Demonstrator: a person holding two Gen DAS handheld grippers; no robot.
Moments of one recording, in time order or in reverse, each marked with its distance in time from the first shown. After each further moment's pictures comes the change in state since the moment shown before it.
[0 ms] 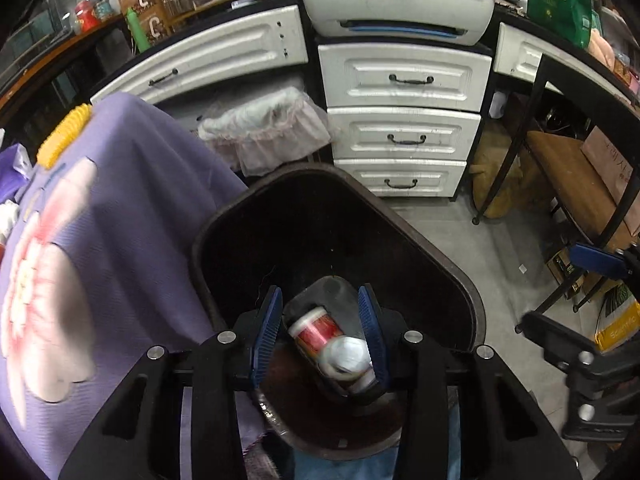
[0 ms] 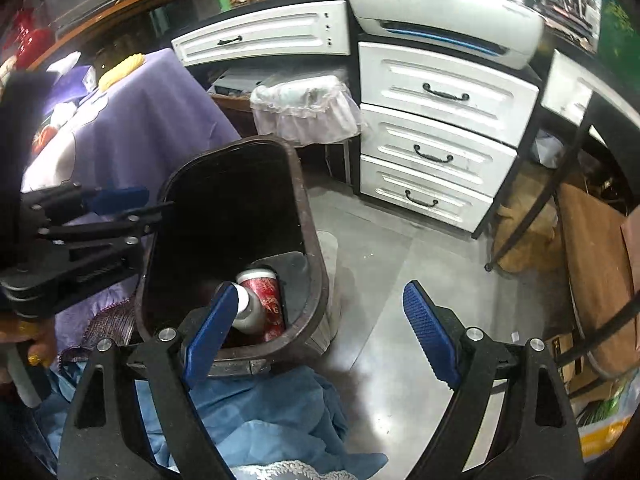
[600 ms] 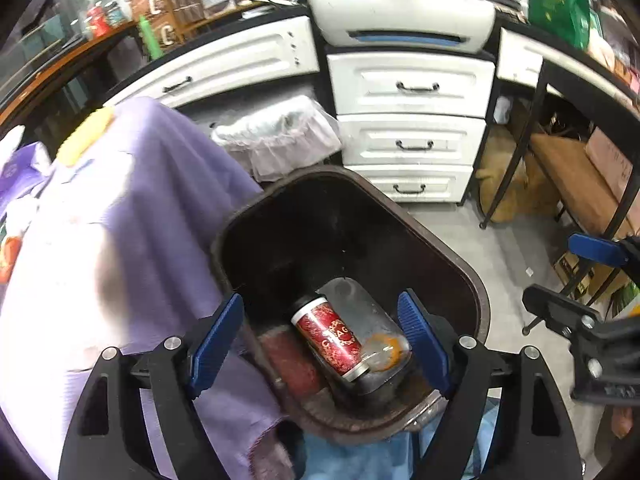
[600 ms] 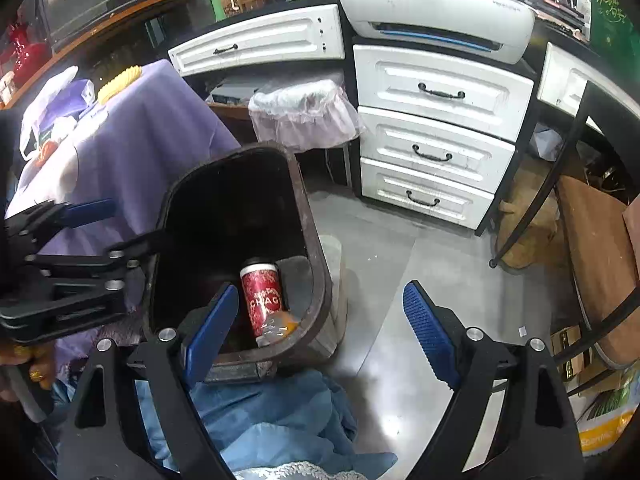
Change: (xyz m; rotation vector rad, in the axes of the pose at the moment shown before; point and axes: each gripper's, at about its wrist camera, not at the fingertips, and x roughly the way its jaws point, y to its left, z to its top) left arm -0.032 0.011 -0.009 -0.017 -0.052 0.030; right arm -0.004 0.001 0.003 0.031 -0.027 0.015
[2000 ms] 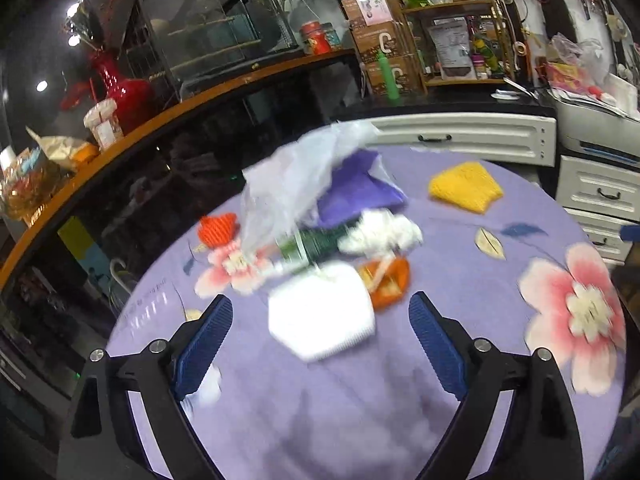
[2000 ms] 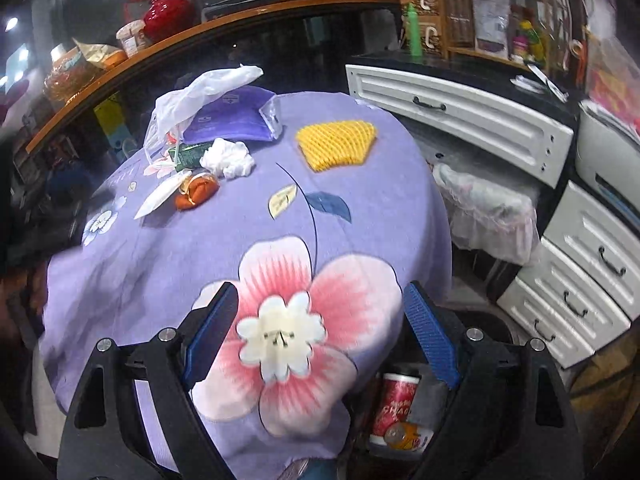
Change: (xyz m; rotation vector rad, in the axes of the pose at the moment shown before) left arm -0.128 0.306 -0.012 -0.216 -0.184 0.506; right arm 0.009 0.259 0.150 -0.372 -0.048 0.369
